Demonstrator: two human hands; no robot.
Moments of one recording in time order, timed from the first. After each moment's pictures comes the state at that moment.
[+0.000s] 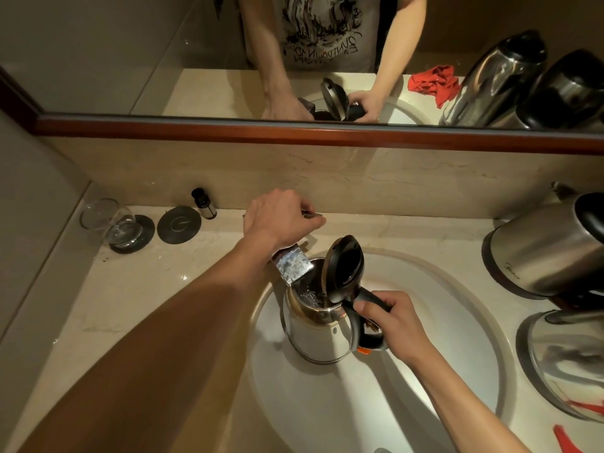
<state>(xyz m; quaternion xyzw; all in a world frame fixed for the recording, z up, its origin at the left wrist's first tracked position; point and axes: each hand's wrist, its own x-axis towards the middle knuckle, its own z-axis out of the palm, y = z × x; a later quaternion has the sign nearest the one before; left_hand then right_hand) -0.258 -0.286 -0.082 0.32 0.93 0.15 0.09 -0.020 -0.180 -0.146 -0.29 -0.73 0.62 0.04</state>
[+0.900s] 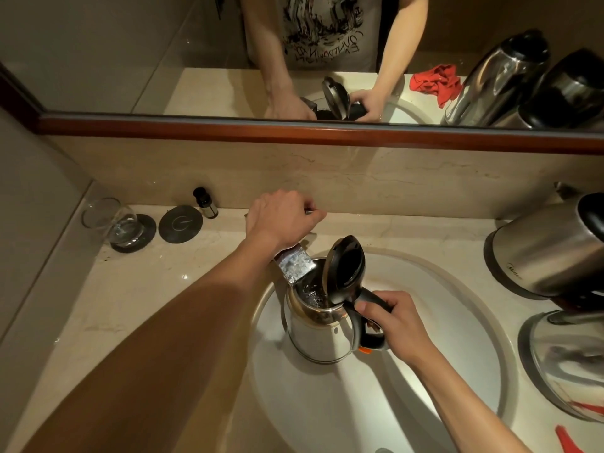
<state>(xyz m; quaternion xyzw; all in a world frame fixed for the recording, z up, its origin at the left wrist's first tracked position) -0.255 -0.286 -0.078 0.34 0.93 0.14 0.08 -0.021 -0.181 -0.147 -0.28 -0.73 0.63 0.04</state>
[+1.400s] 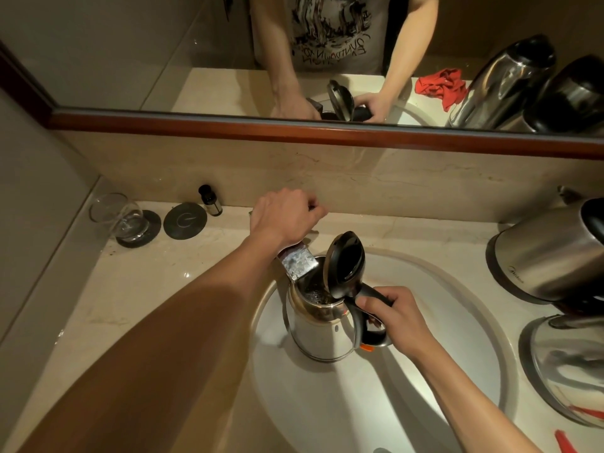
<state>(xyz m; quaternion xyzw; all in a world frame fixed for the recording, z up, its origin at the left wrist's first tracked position) -0.256 -0.286 -0.080 0.34 0.93 0.14 0.08 -0.026 -0.174 -0.147 -0.27 -0.73 0.63 0.03</state>
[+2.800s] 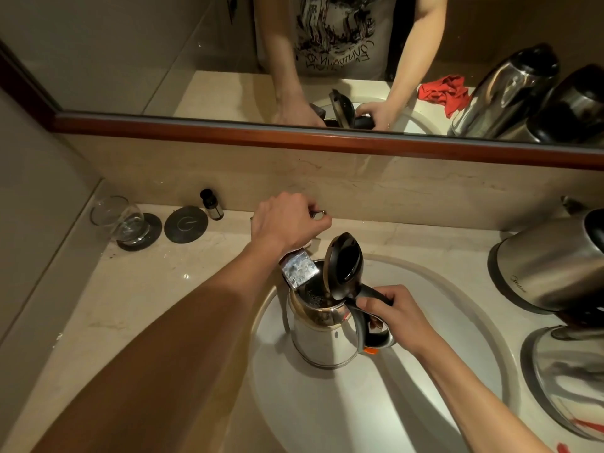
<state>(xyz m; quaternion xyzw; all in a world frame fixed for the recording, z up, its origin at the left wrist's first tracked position) -0.253 -0.283 -0.078 0.31 0.93 0.17 0.06 -0.037 -0.156 -0.151 -0.23 -0.75 0.62 -0.02</state>
